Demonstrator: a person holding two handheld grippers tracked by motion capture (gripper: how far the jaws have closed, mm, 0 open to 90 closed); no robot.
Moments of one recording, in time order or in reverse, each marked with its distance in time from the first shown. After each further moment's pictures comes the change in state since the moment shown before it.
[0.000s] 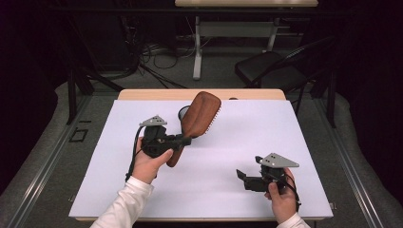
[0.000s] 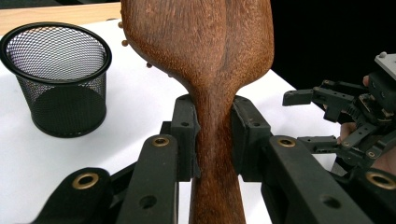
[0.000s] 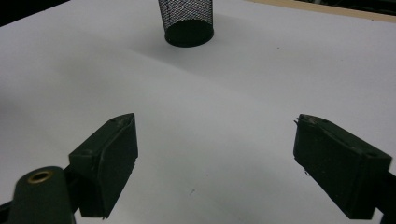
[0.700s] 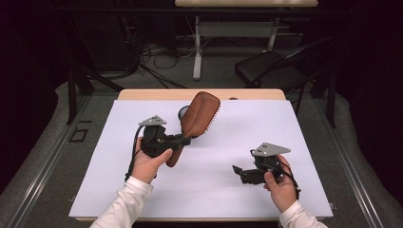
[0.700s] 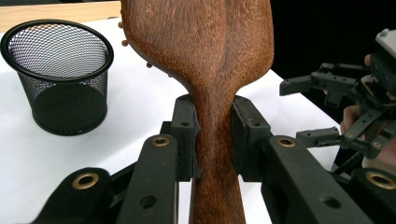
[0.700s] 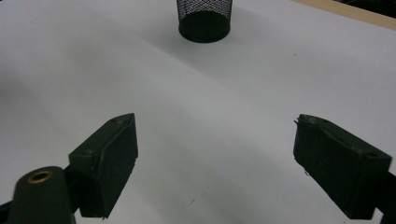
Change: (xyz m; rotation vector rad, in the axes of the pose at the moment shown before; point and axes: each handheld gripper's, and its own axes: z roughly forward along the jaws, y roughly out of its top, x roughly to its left) left arm 0.002 0.000 0.000 0.002 -0.001 -0.010; right arm 0.000 0.033 0.008 0.105 0.052 -0.092
